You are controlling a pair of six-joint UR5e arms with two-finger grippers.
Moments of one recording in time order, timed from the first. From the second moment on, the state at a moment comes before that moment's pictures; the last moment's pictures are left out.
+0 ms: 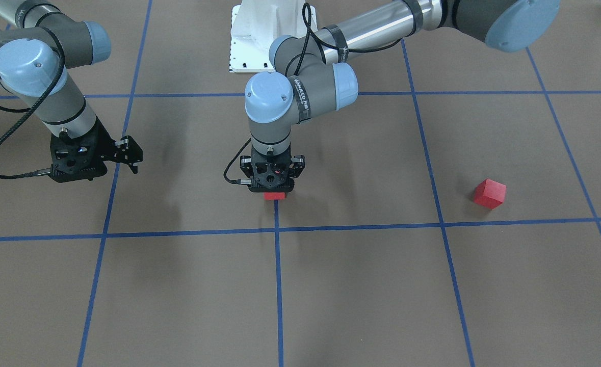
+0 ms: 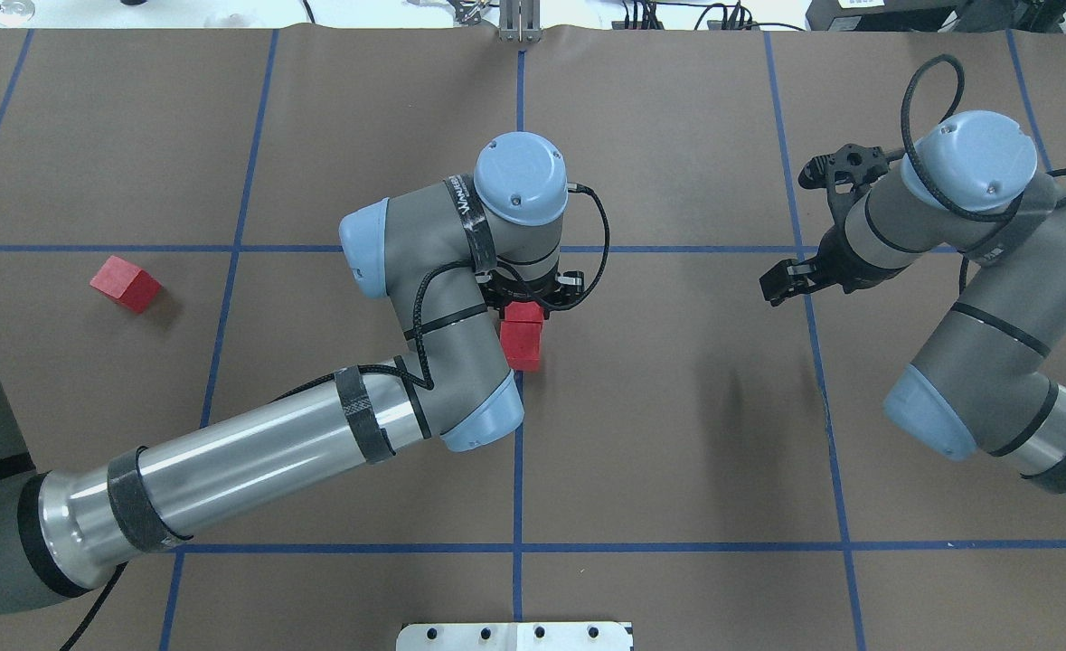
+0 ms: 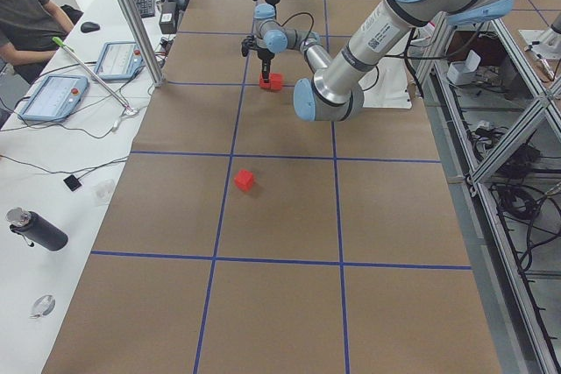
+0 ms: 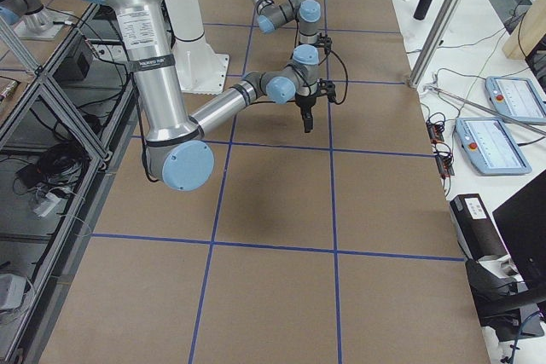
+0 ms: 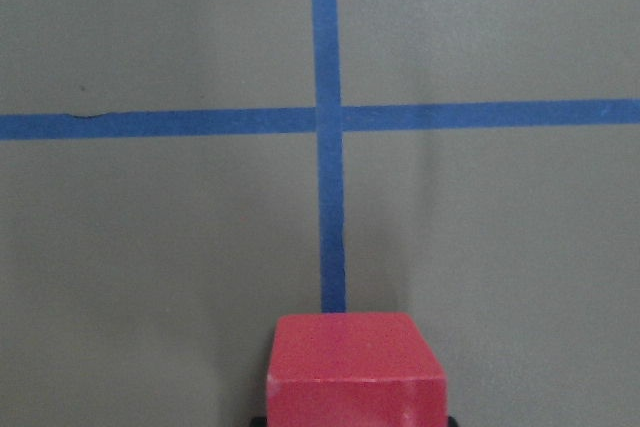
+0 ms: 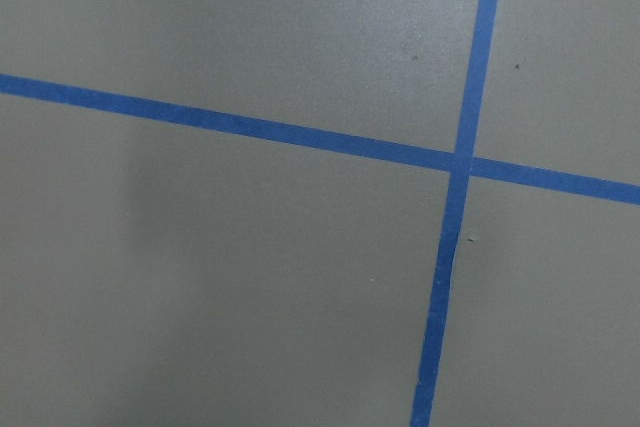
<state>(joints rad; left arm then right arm) -0.54 -2.58 -1.21 -1.67 -1.92 -1.16 0.80 -1.31 1.83 -1.45 2.01 0.80</state>
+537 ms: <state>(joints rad) -0.54 -2.58 -1.21 -1.67 -1.92 -1.16 0.80 -1.31 1.83 -1.45 2.01 0.80</state>
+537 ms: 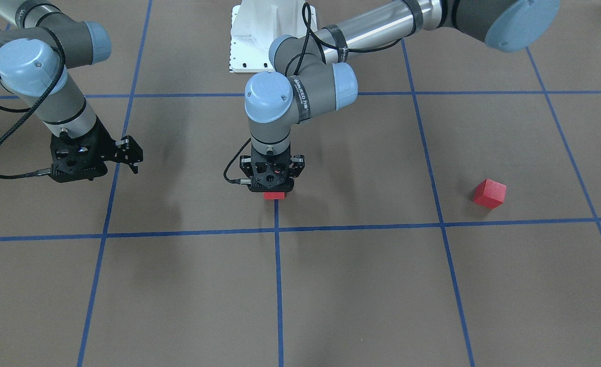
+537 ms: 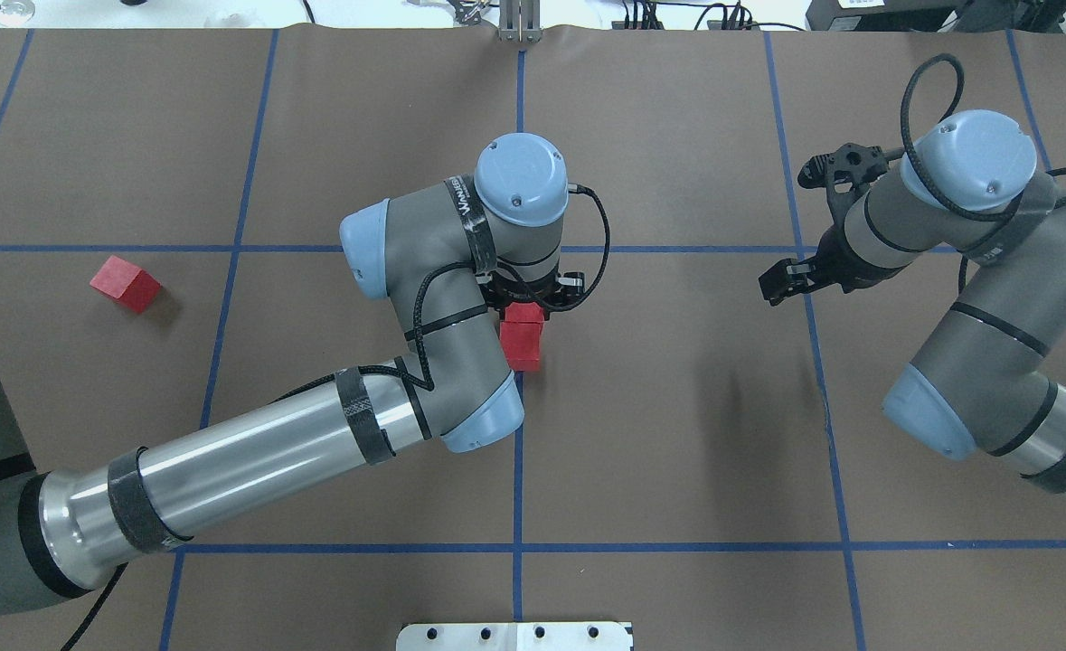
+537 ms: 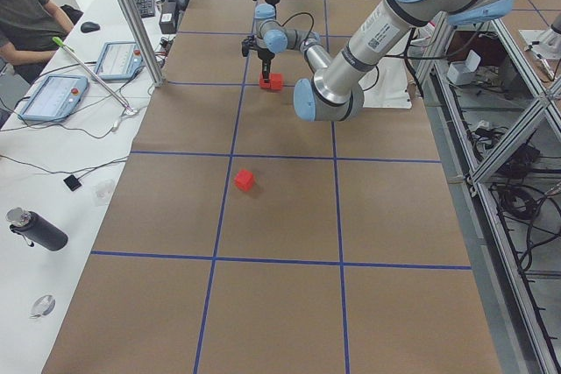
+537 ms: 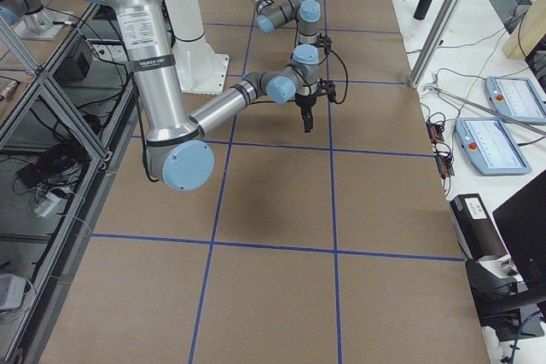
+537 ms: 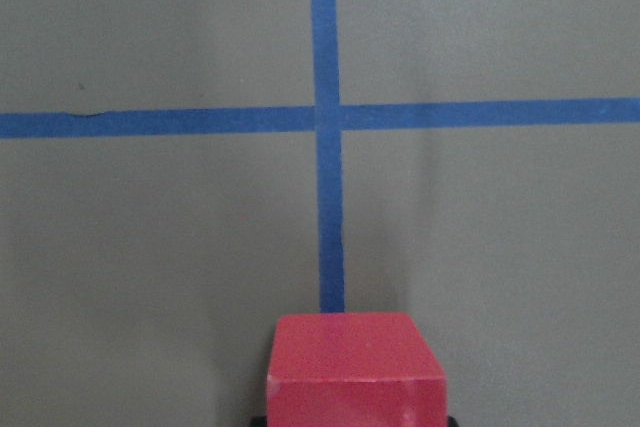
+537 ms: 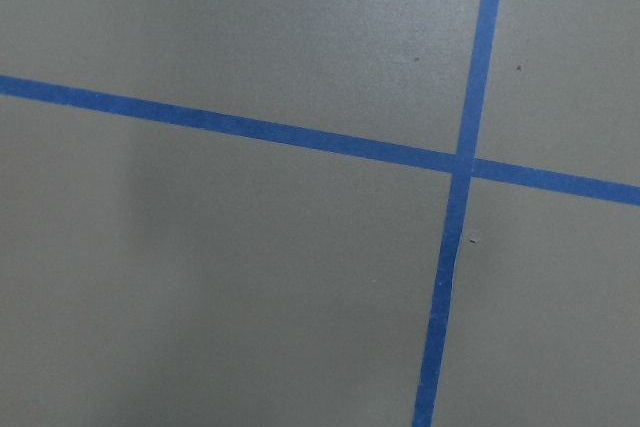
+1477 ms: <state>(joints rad) -0.54 -2.58 -1.22 -1.67 -1.92 -1.17 0.80 -1.31 1.83 -1.45 2.01 0.79</state>
